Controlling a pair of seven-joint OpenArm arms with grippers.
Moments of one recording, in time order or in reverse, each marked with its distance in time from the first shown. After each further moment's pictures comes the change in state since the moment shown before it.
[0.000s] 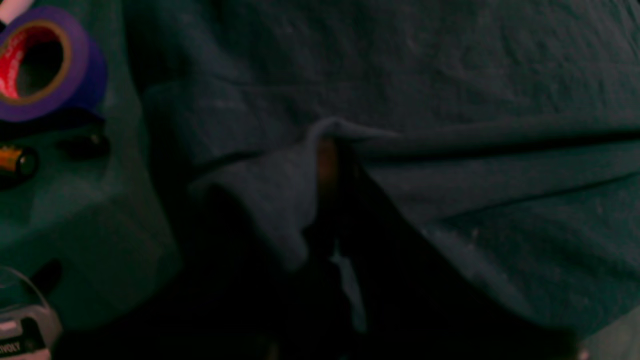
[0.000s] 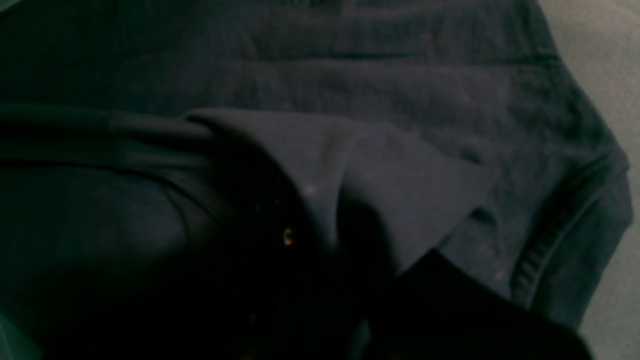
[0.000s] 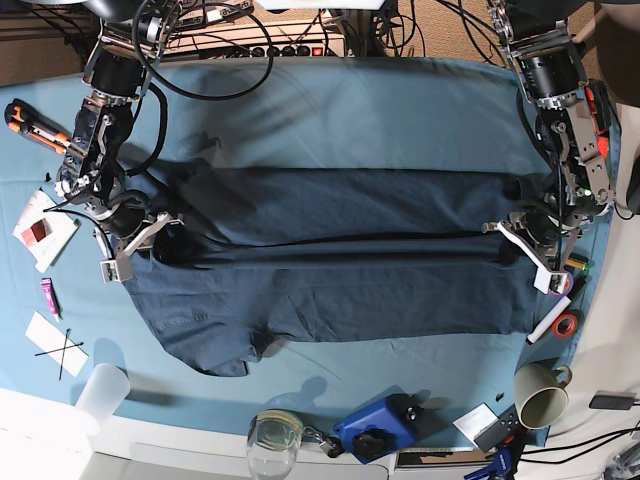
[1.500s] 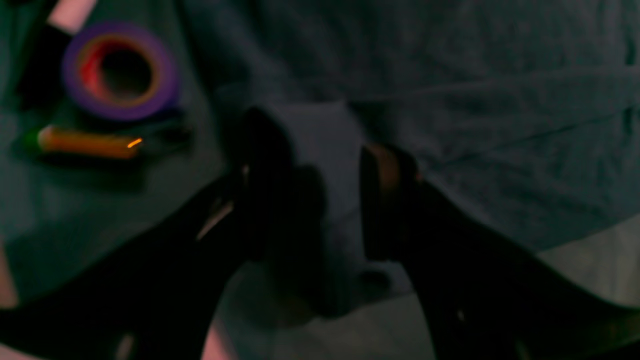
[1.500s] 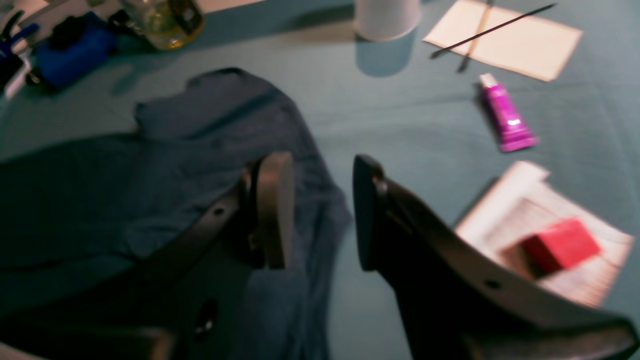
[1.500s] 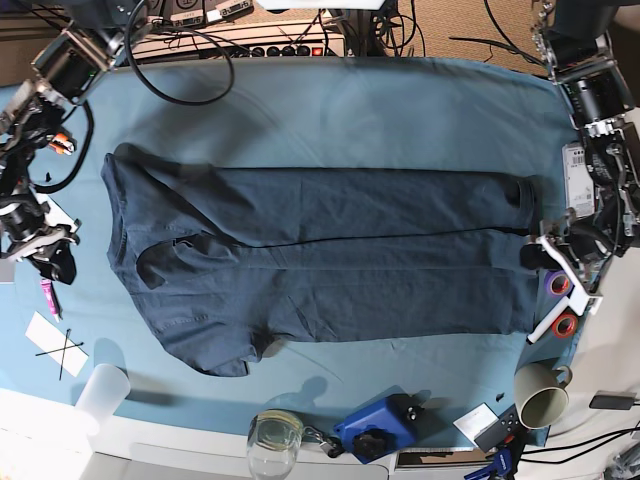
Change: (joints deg) left arm -5.4 -11.1 -0.1 2.8 -17.0 -1.0 25.8; right arm 2.0 8.8 19.8 11.4 16.4 -0.7 -18.8
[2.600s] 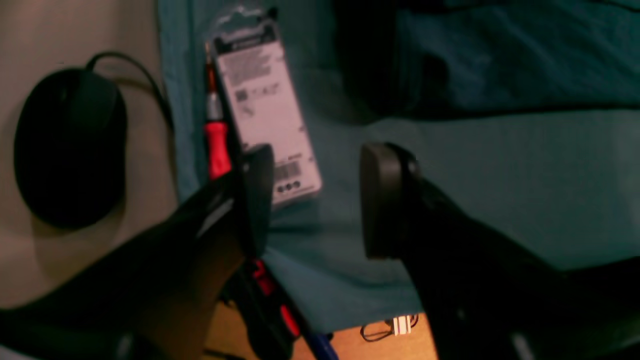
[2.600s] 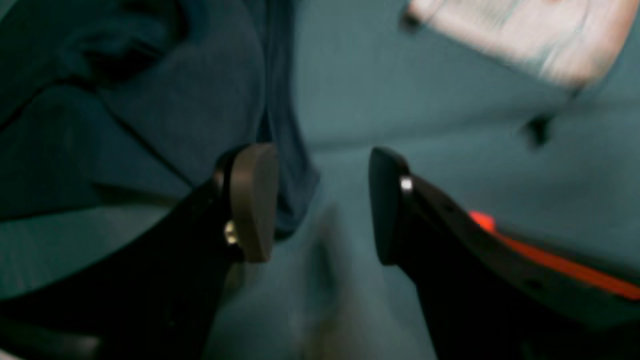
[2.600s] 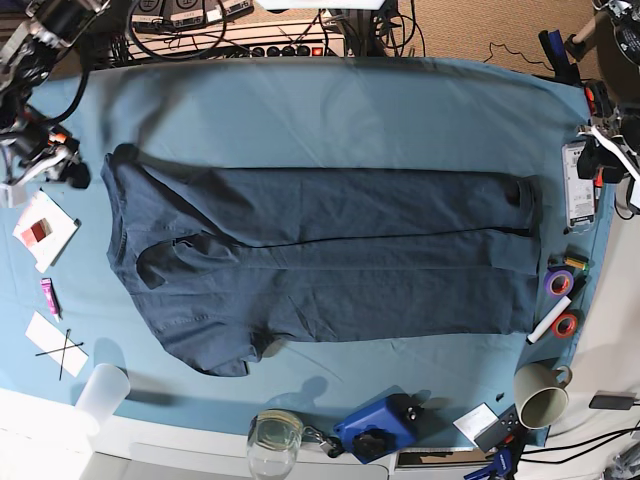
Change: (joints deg) left arm 30.6 -0.8 -21.9 26.9 -11.4 -2.9 0.8; right arm -17.8 0.0 5.8 -0.1 11.1 -3.0 -12.4
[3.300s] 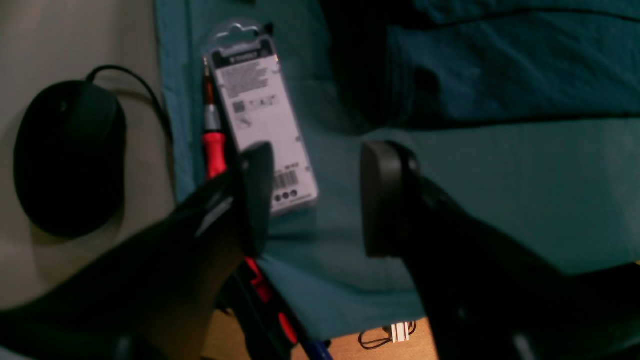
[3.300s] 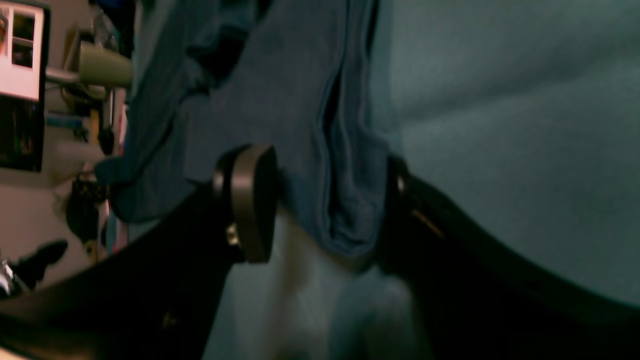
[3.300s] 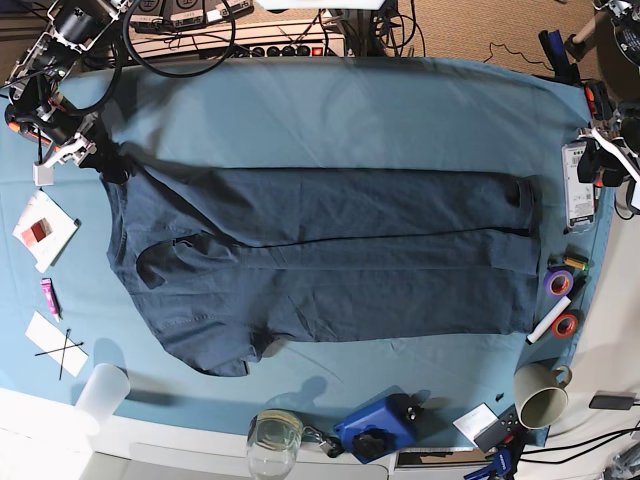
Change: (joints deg) left arm 0.0 0.0 0.0 0.0 -0.2 0.0 -1.5; right arm 3.6 -2.1 0.3 -22.9 20.1 5.8 -4.1
